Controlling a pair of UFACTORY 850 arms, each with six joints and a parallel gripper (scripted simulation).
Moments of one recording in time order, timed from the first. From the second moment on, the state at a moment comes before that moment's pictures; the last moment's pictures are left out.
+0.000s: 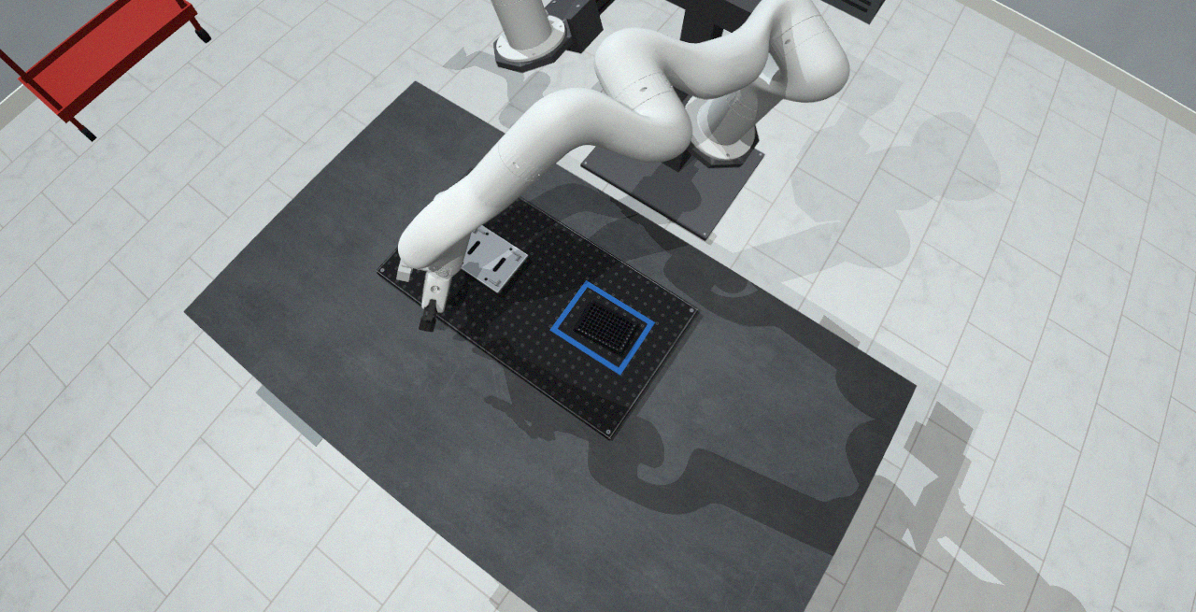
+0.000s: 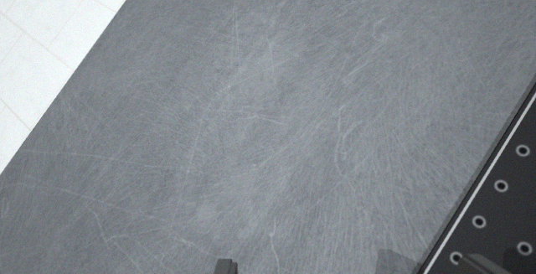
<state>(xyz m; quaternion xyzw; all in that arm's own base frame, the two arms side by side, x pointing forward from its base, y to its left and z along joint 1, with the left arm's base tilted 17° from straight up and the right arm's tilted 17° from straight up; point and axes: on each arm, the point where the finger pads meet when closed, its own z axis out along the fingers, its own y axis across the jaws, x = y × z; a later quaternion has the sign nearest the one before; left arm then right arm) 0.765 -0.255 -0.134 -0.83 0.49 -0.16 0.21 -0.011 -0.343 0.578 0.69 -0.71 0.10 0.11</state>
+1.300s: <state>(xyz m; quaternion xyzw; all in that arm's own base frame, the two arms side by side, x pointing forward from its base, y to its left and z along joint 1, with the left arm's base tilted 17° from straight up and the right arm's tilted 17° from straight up) 0.716 -0.124 -0.106 -0.80 0.56 -0.05 0.20 -0.011 -0.343 0.578 0.69 -0.71 0.10 0.11</state>
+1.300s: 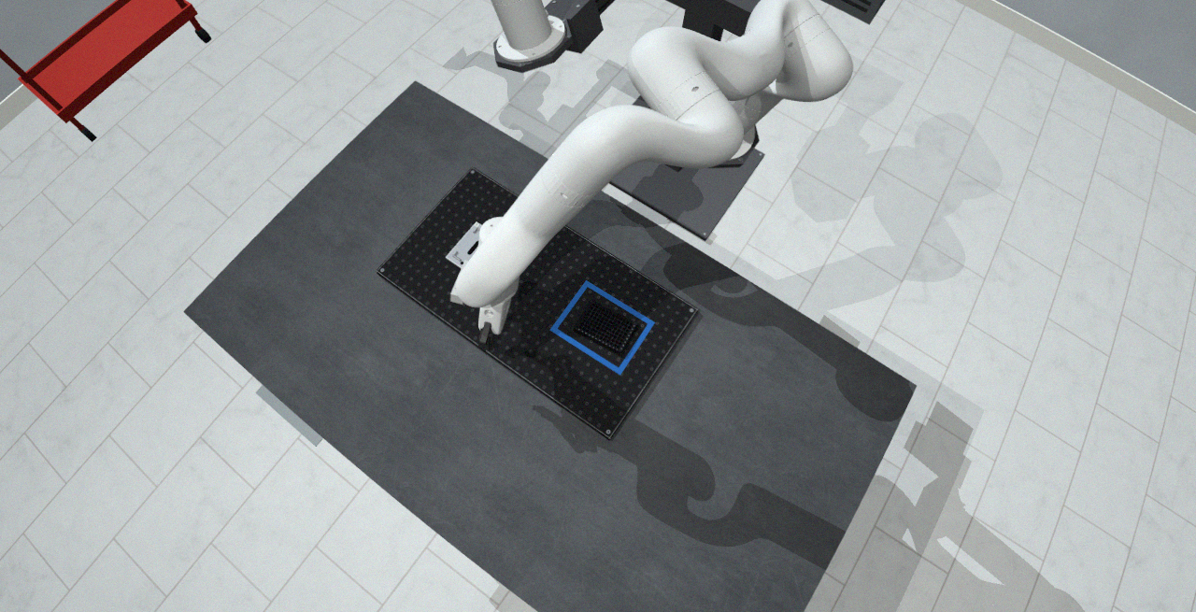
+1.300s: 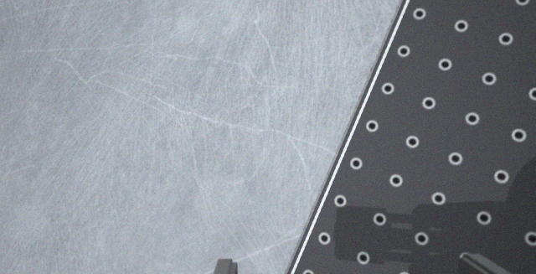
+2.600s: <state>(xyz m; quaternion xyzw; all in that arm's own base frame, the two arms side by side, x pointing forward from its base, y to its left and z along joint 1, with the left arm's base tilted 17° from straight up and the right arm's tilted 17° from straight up) 0.636 -0.020 -0.075 -0.77 0.62 0.04 0.16 -0.011 -0.343 0.578 0.69 -0.71 0.10 0.11</state>
